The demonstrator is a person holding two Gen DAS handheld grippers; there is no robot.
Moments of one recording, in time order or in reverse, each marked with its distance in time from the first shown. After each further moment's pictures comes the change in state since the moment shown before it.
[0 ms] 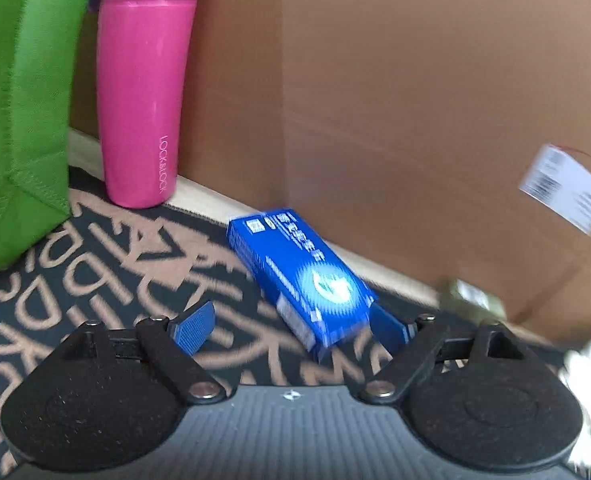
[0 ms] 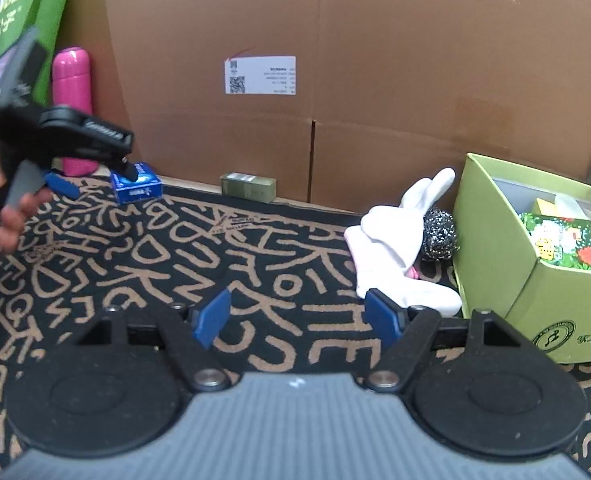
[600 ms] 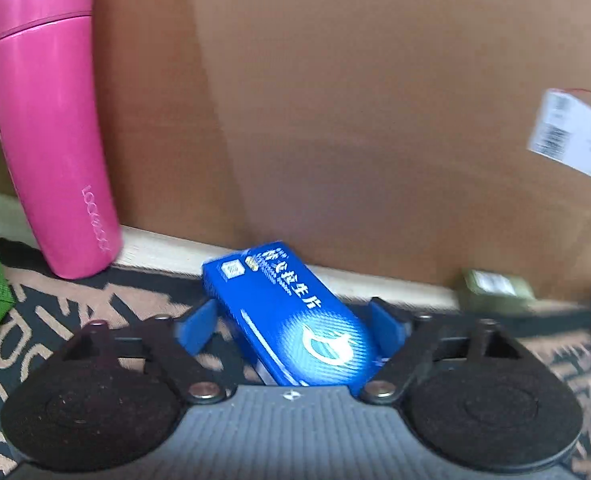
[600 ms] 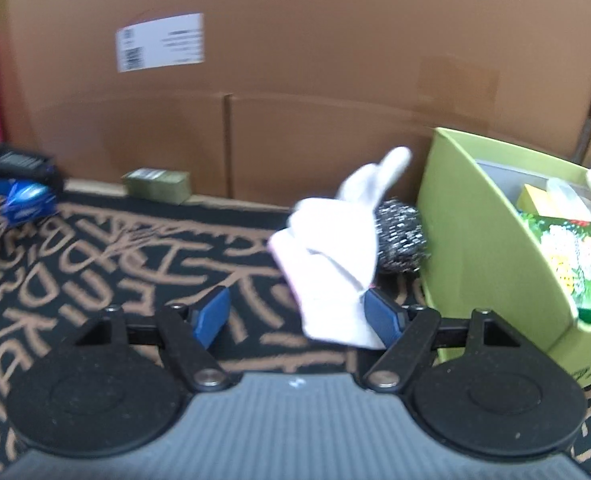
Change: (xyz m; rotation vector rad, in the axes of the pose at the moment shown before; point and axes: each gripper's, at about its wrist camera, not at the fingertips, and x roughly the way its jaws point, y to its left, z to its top) left arm 0.018 0.003 0.001 0.271 -0.057 -0.111; right arm 0.068 -0.031 0.022 0.095 0.081 -0.154
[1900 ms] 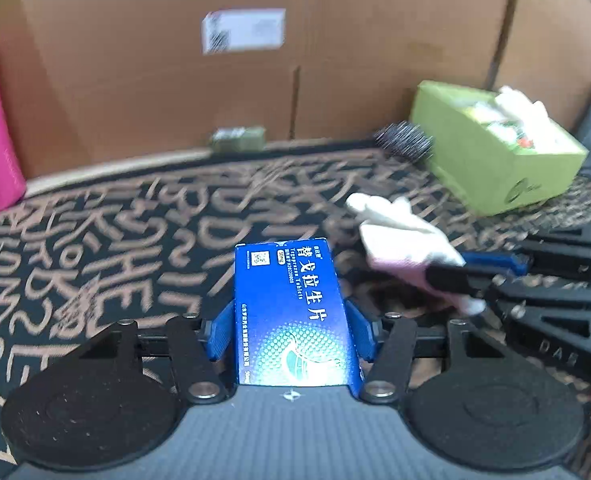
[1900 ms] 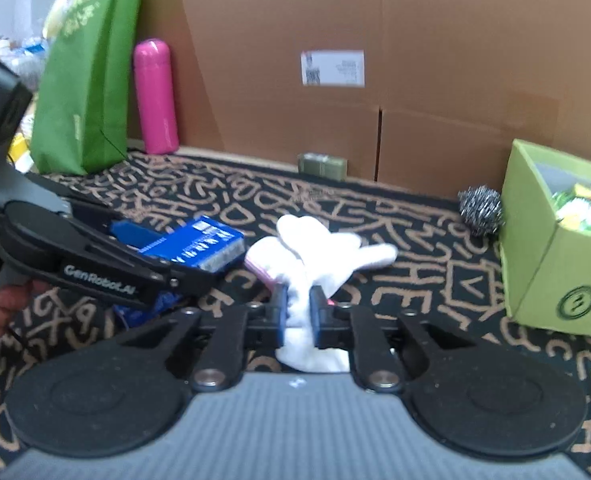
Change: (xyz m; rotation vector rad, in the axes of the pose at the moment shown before) left arm -0.140 -0.082 -0.108 0.284 0.089 -0.303; right arm -0.123 0.015 -0.053 -0.152 -0.057 0.375
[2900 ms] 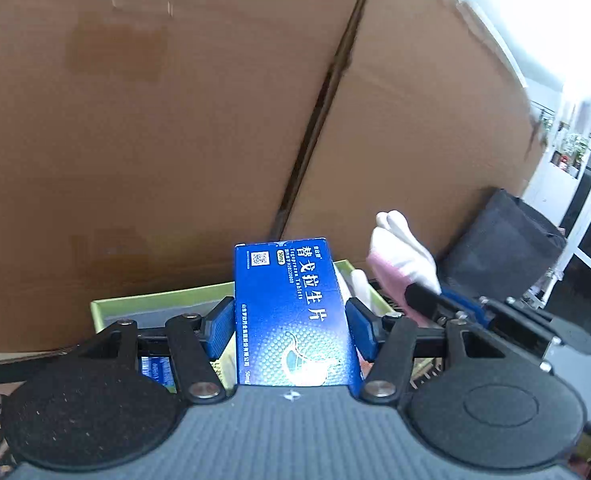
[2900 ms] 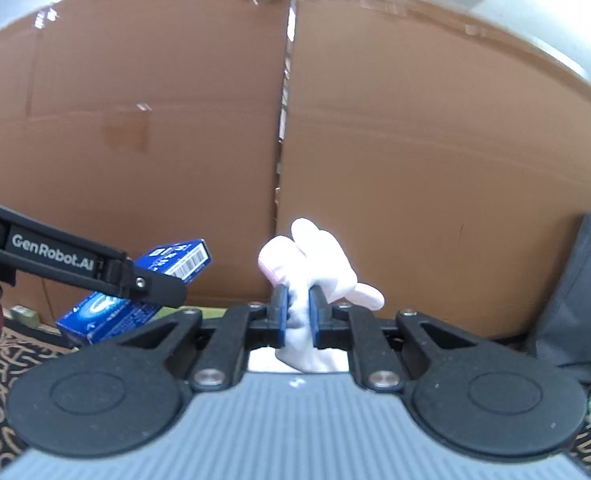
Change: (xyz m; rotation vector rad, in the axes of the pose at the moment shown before) left arm 0.095 -0.236 0.186 -0.036 -0.189 -0.343; right arm -0.118 -0.246 0.047 0.153 -0.300 -0.545
